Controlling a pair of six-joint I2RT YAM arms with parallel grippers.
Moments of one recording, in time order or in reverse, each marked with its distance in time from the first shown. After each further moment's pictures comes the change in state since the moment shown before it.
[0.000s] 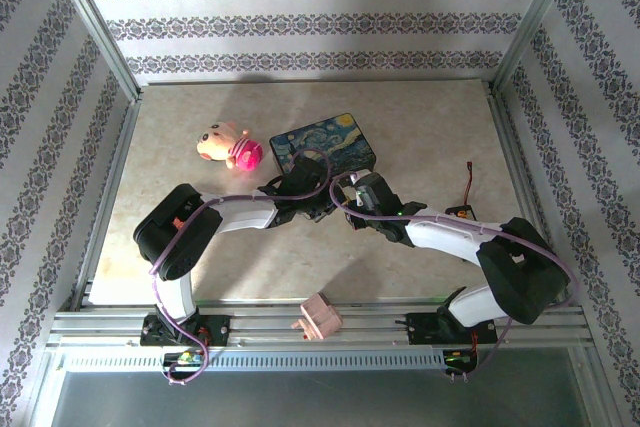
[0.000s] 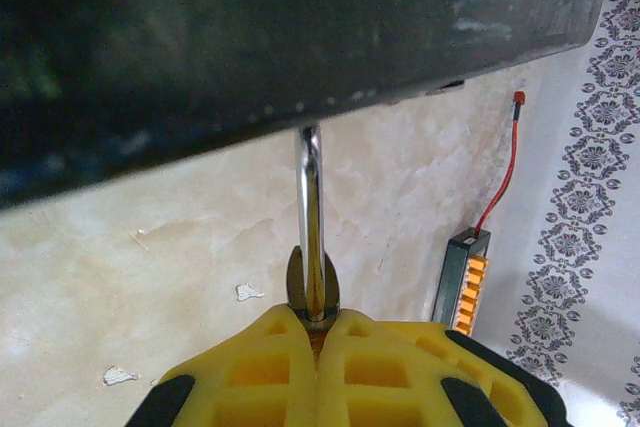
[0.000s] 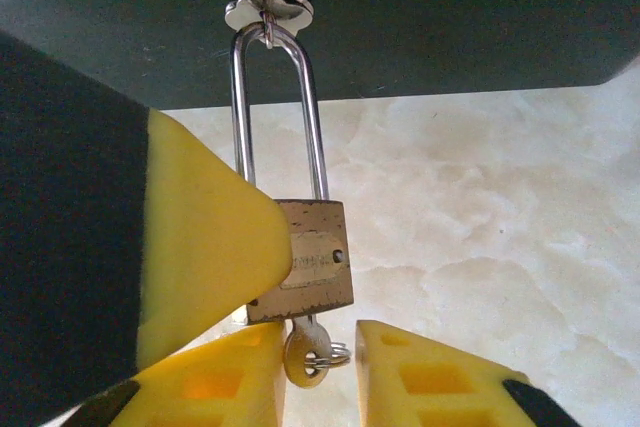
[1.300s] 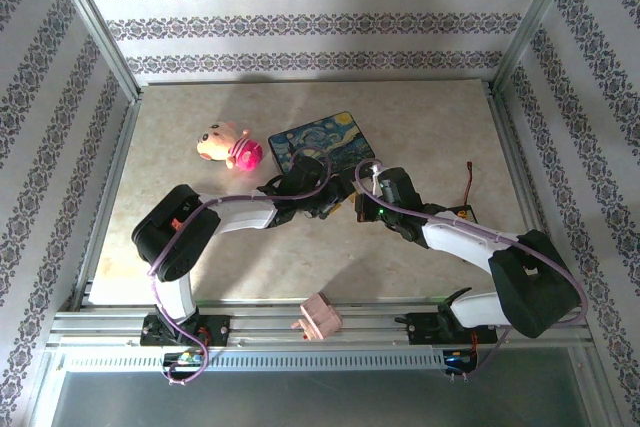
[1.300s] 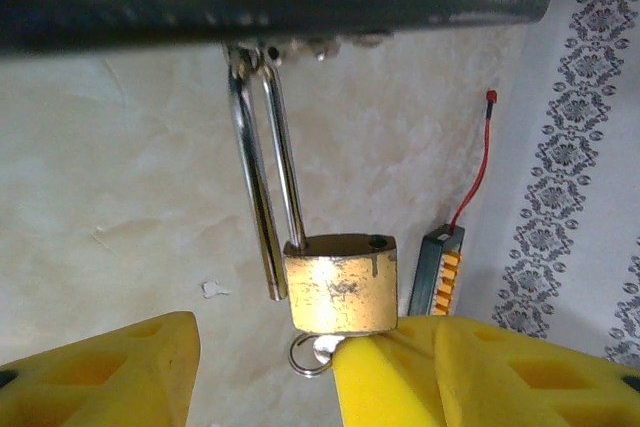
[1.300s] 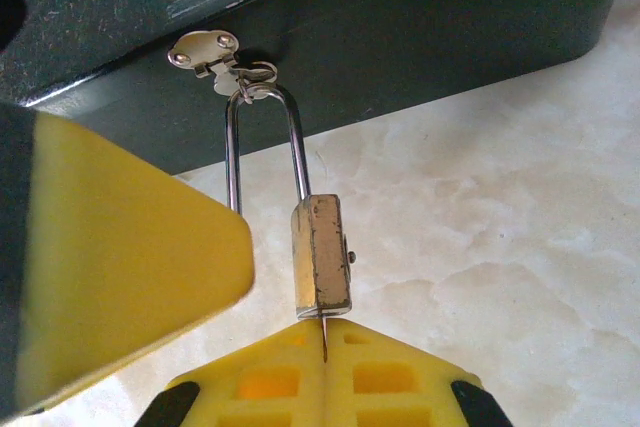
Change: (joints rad) left arm 0.000 -0.015 0.000 0.021 -0.009 -0.008; right arm -0.147 -0.088 -0.080 0.116 -0.221 0.170
